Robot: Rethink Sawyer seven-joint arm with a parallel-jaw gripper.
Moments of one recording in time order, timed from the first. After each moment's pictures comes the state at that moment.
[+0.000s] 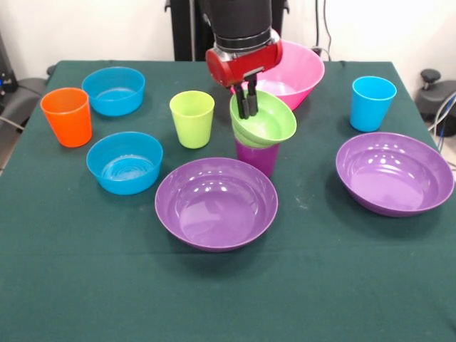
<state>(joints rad) -0.74 -0.64 0.69 1.82 -0.69 0.60 1.53</state>
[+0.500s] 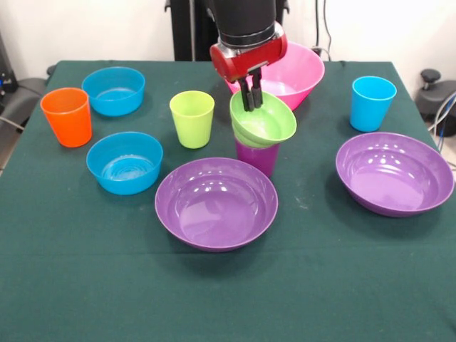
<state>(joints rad) -0.75 -0.64 0.72 1.82 -0.65 0.68 1.53</state>
